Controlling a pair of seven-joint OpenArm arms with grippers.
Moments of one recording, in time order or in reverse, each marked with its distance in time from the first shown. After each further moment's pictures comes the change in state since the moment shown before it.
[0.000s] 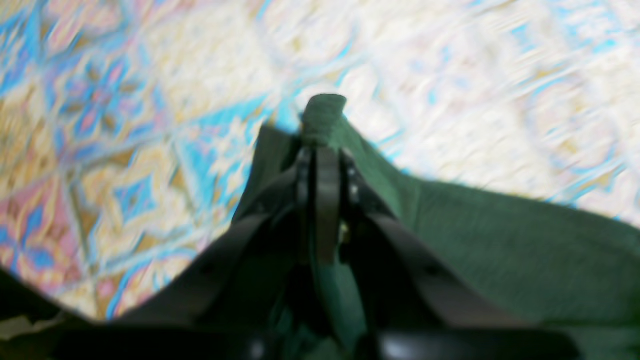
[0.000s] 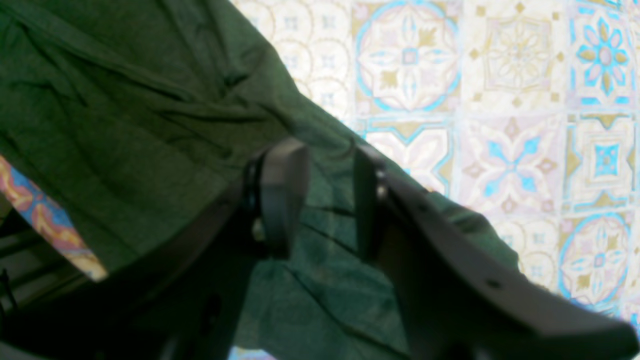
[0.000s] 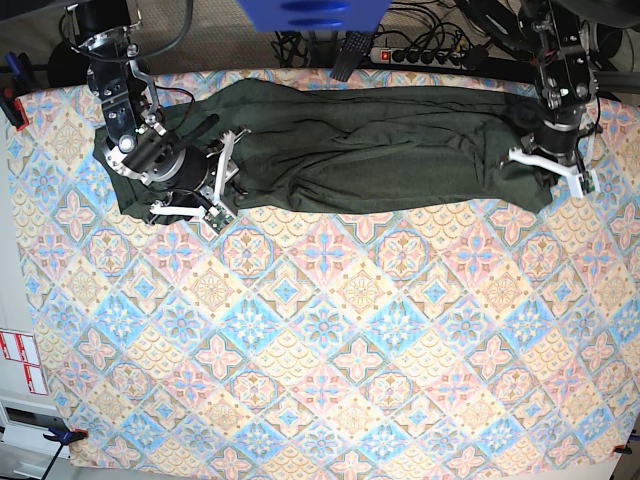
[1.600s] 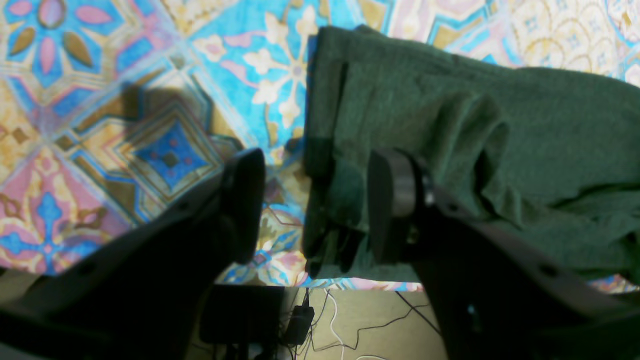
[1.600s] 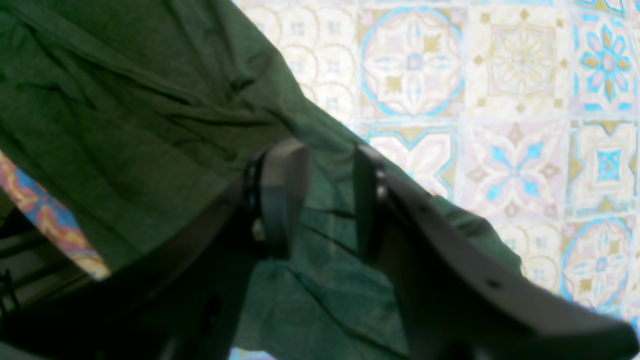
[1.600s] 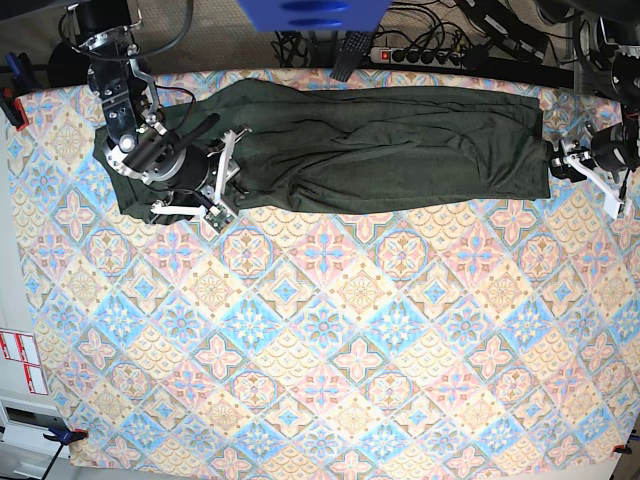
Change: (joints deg) left arm -8.3 -25.6 0.7 -22.6 -28.8 -14.8 25.9; right arm 0.0 0.0 -0.1 0.0 0.0 0.2 0.0
